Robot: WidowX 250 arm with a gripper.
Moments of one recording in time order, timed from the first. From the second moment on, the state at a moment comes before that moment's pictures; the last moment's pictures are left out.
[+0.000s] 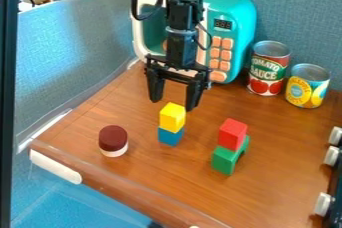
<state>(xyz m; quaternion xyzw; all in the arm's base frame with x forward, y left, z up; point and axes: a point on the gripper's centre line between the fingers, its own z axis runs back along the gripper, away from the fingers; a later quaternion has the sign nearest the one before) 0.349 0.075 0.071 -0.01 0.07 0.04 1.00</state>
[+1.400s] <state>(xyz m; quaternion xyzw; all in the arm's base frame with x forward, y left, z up) 0.352 0.068 0.096 -0.01 0.03 0.06 1.00</state>
